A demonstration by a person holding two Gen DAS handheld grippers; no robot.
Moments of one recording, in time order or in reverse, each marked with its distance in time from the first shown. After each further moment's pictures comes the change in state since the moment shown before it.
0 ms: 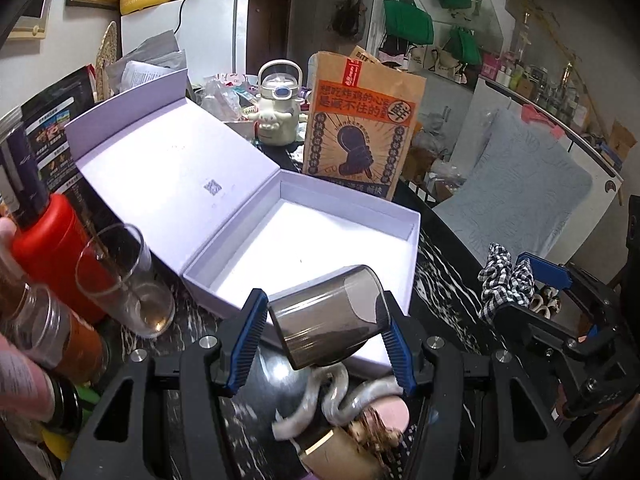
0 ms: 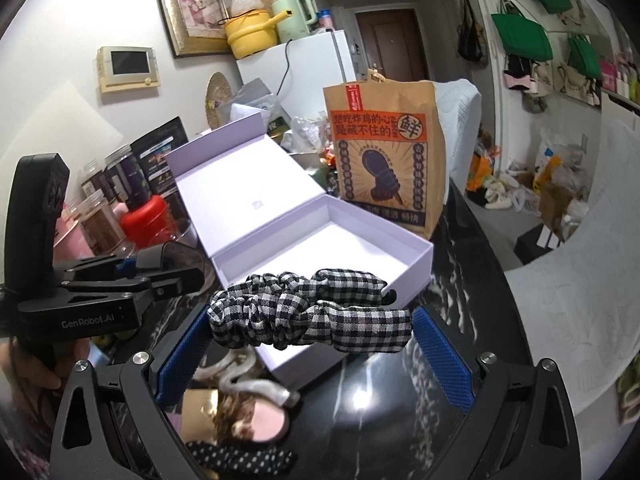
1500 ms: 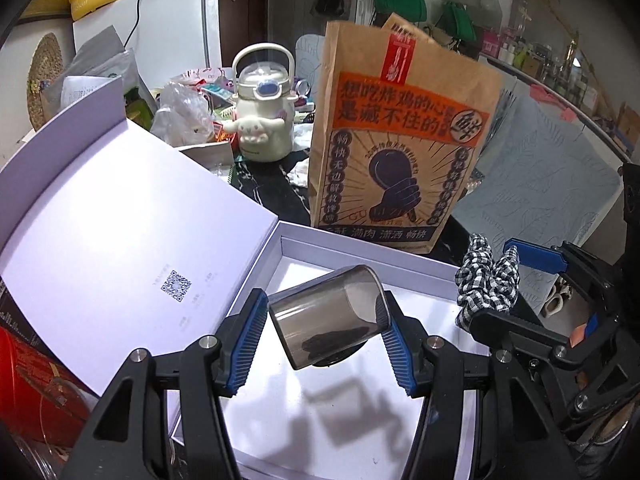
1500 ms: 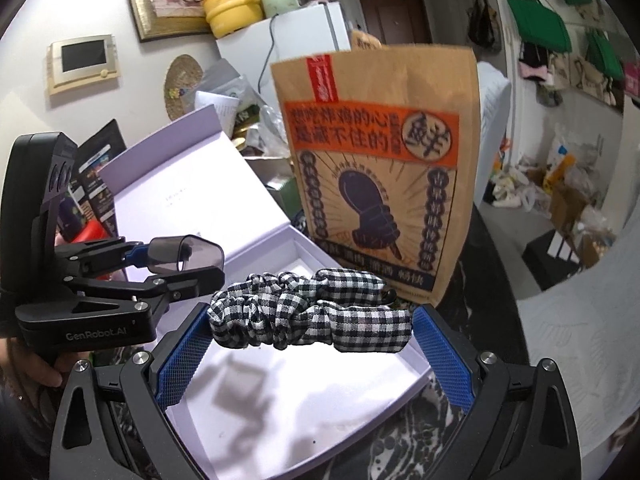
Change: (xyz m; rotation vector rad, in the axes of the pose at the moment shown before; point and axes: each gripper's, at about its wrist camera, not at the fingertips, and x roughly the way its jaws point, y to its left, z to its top) left arm 0.123 0.021 0.090 0.081 0.072 -0.017; right arm 0.127 -0.051 0.076 -0.008 0.081 0.001
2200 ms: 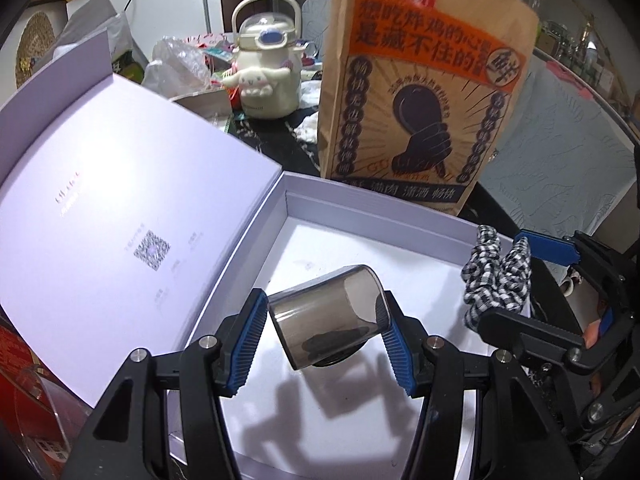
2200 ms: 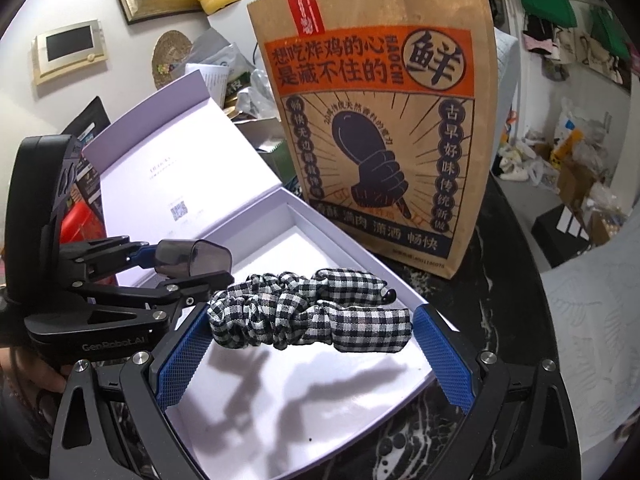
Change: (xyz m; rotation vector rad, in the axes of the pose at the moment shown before) left arm 0.042 0.003 -0.016 -0.009 0.114 0.035; right arm 0.033 -0.008 -0.016 0.025 0.091 0.021
